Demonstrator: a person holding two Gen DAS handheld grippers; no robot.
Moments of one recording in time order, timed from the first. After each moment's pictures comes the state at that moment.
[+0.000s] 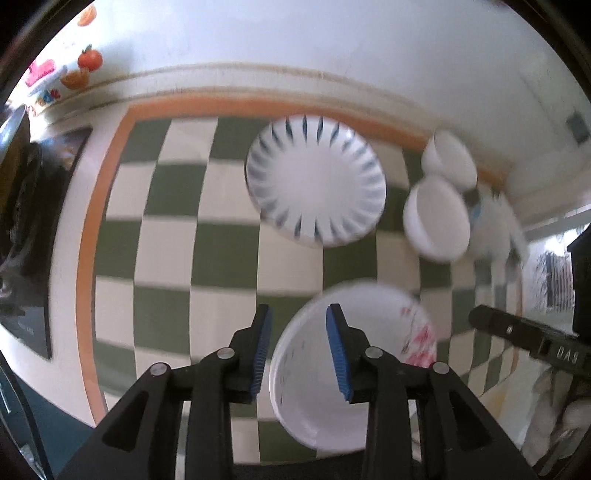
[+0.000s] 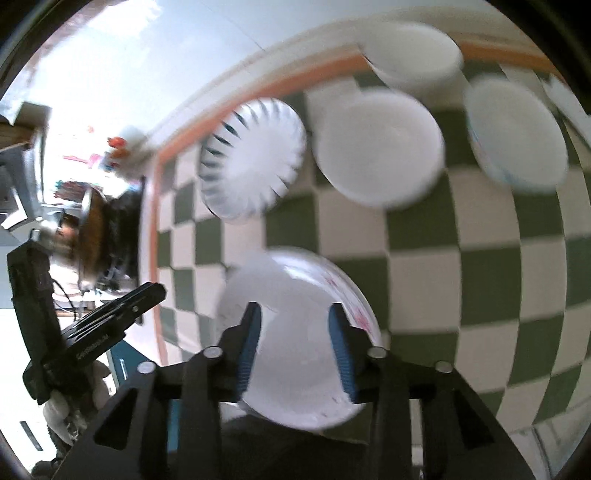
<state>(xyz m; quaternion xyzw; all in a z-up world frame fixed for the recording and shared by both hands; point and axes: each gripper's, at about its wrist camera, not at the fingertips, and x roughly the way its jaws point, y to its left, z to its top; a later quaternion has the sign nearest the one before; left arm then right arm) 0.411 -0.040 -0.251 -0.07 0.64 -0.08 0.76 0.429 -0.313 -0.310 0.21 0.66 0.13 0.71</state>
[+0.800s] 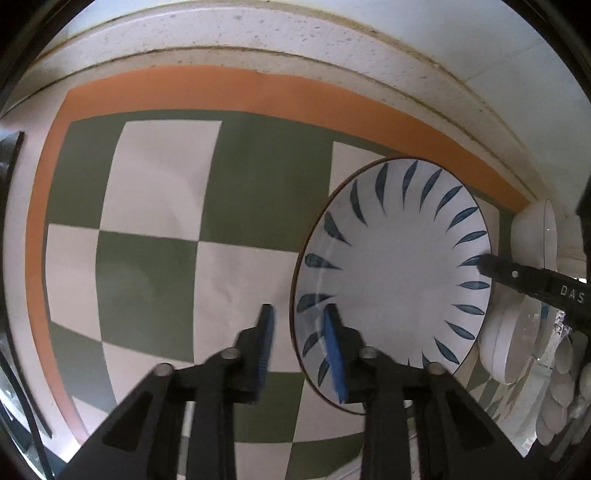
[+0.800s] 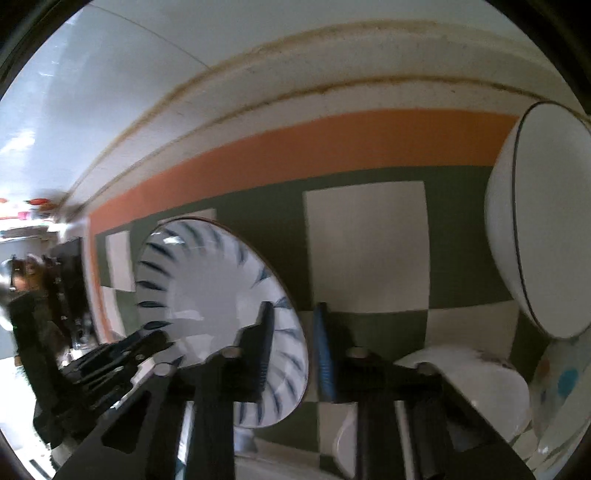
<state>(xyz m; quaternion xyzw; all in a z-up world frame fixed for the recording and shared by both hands) 0.561 -0.014 -0.384 -0.10 0.72 -0.06 0.69 0.650 -0.276 -0.424 0.16 0.73 0.08 0.66</state>
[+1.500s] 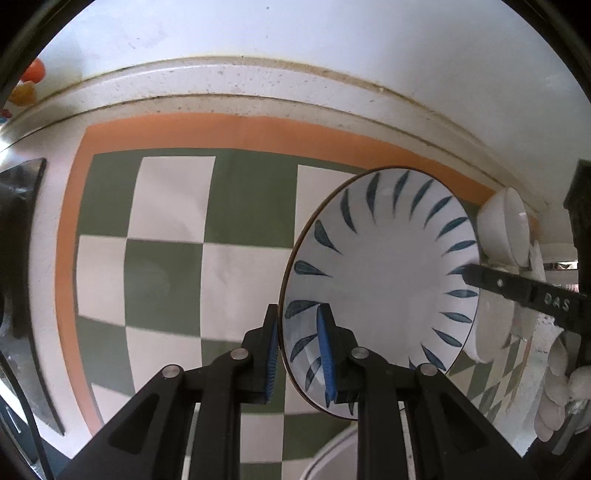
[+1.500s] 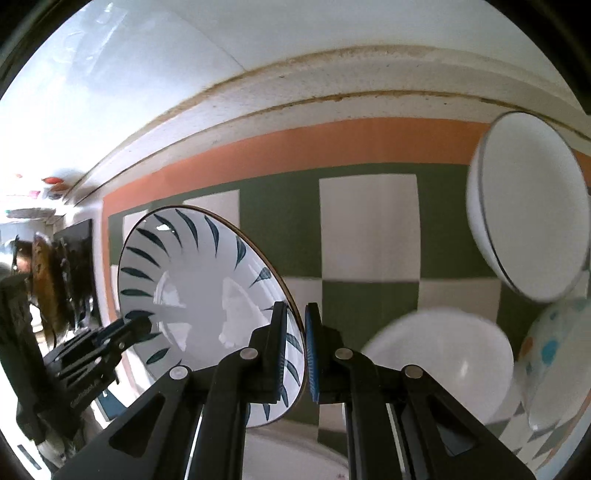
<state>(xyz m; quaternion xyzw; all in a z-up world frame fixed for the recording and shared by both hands) 0.535 -0.019 -0.325 -0.09 0.69 -0.08 0.71 0.627 -0.276 -0.378 0.15 0.72 0.10 0.67</state>
